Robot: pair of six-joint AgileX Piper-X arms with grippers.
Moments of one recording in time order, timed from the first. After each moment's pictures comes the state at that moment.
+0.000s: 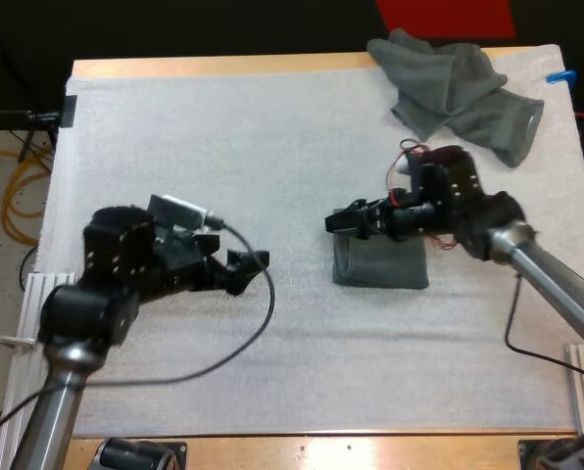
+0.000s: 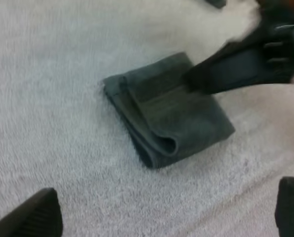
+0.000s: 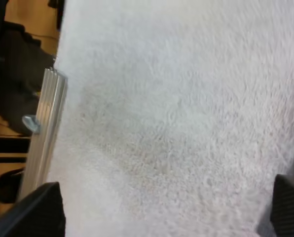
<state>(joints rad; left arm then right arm) -0.20 0.94 -0.88 0.81 0.56 -1.89 0.44 1.57 -1.03 0.40 -0.68 -1.39</state>
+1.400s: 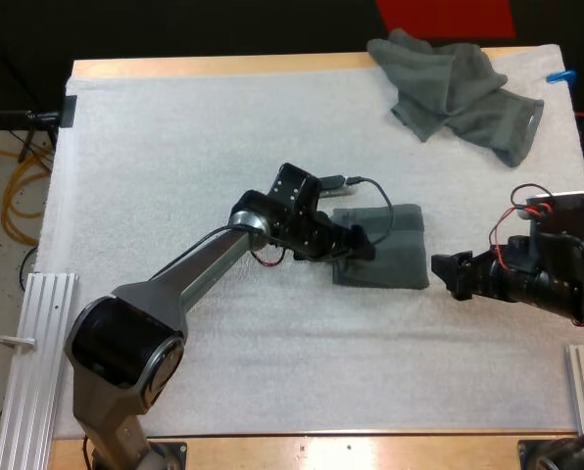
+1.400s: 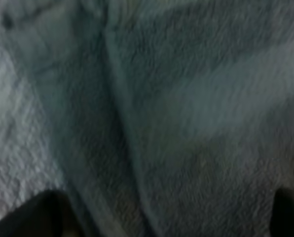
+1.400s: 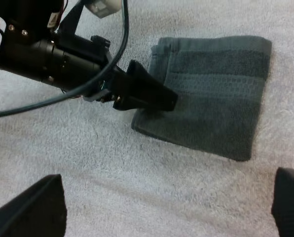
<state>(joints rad) -0.52 1.89 -1.17 0.53 0.57 -2.20 0.44 0.90 -1.03 1.05 -0.18 -1.52</state>
